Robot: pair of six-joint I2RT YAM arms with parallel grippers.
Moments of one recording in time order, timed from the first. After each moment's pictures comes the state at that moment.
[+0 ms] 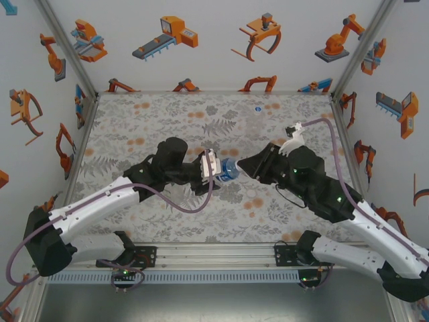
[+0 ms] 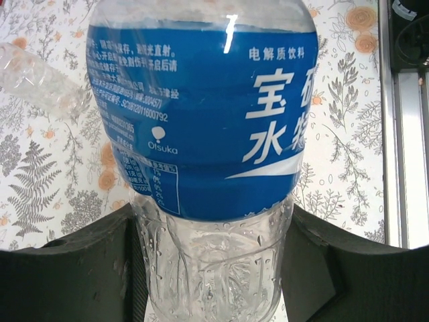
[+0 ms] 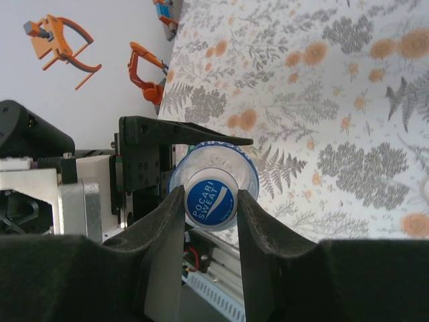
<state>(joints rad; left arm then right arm) -0.91 1.19 0.95 -0.23 0.45 0.51 0.91 0.80 1.04 -0.52 0.18 0.88</state>
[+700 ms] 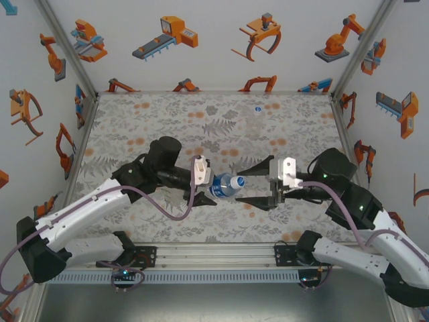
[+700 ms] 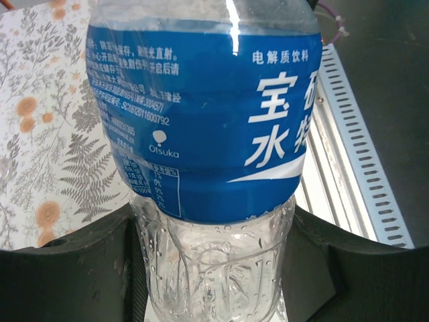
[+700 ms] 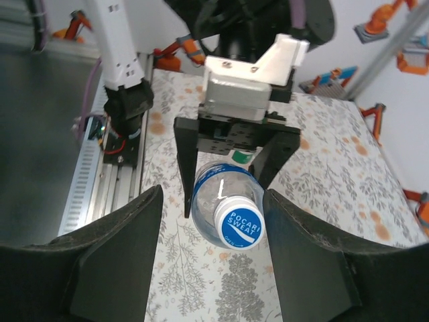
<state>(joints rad) -0.91 1.12 1.00 -0.41 0.76 0.55 0.91 0.75 1.12 -0.46 -0.63 -0.34</state>
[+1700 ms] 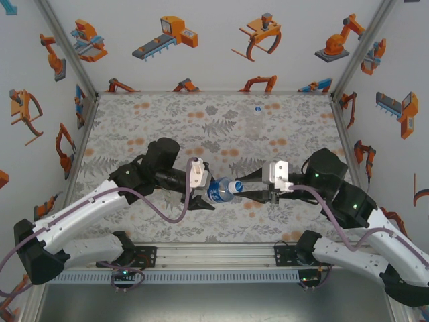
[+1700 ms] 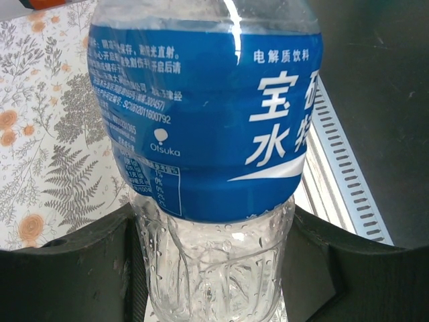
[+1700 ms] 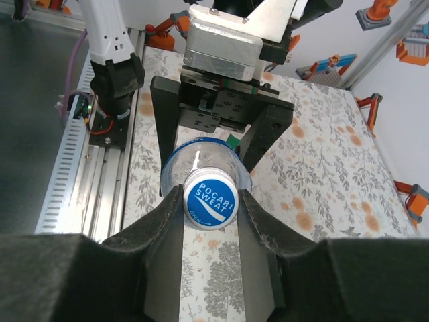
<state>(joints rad) -0.92 1.10 1.00 -0.44 0.81 0.55 0.91 0.75 1.08 -0.46 -0.59 -0.39</state>
